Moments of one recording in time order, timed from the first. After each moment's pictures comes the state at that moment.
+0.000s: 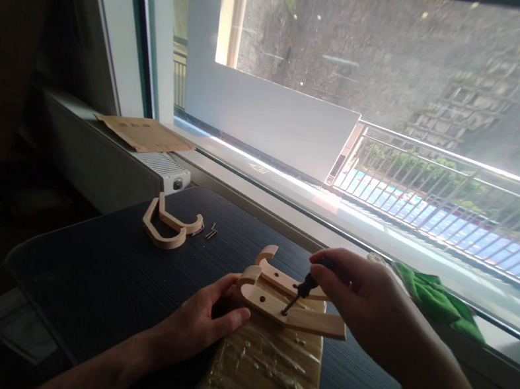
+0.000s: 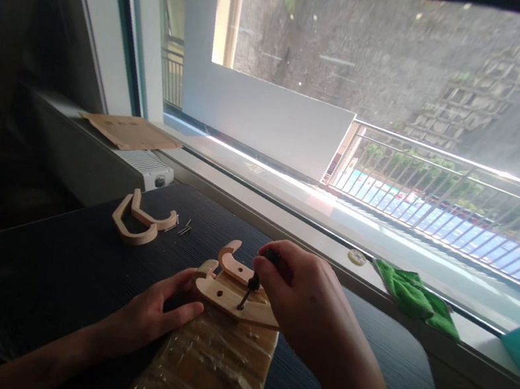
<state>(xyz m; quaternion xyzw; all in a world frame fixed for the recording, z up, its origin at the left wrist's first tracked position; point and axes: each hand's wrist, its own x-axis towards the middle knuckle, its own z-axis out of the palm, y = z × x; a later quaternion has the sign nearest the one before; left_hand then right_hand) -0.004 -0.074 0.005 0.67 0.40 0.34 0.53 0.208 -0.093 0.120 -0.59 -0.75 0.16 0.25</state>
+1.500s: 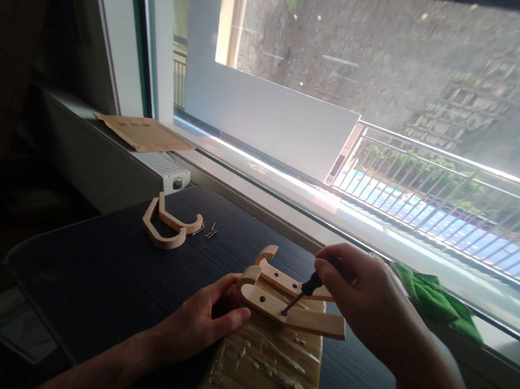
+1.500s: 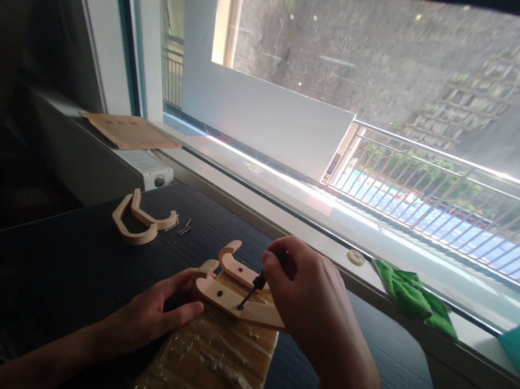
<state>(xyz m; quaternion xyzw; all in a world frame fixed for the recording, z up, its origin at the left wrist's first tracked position) -0.004 -0.073 0.004 0.67 0.39 0.34 0.53 0.208 -0.090 0.118 -0.64 -0.73 0.08 0.23</state>
